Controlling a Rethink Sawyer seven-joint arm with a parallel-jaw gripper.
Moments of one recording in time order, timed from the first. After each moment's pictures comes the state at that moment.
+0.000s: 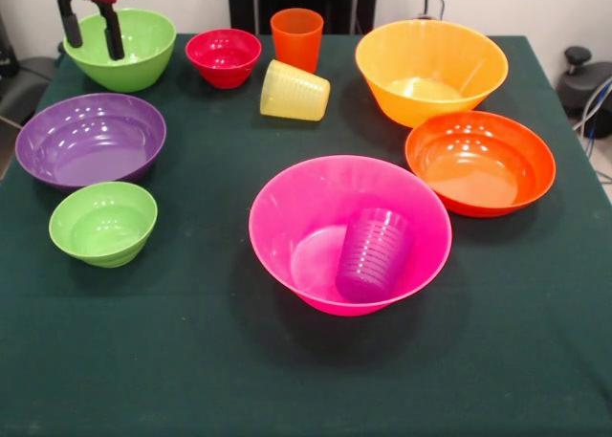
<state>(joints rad) -0.92 -0.78 0.44 1.74 -0.50 0.66 2.02</state>
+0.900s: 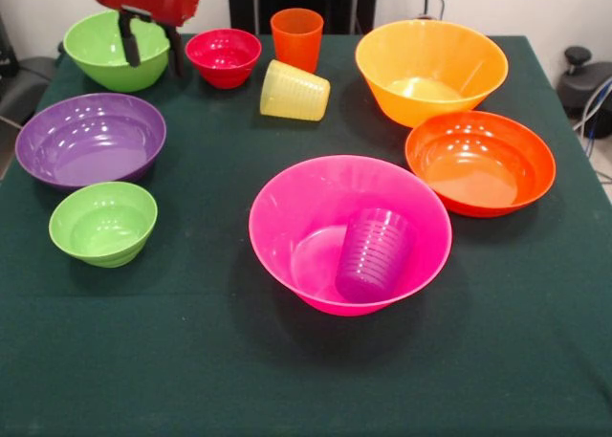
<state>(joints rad) -0.77 -0.74 0.36 1.73 -0.47 0.64 2.03</state>
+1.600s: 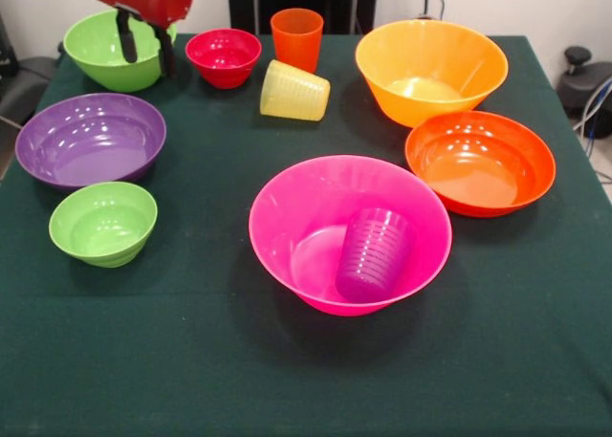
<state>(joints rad) -0.73 -0.73 0.25 1.73 -0.36 0.60 2.09</state>
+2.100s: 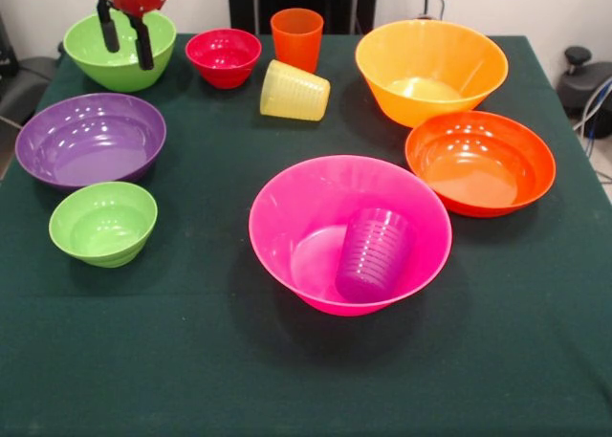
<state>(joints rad) -0.73 -0.74 0.20 1.73 -0.29 0.60 2.09</state>
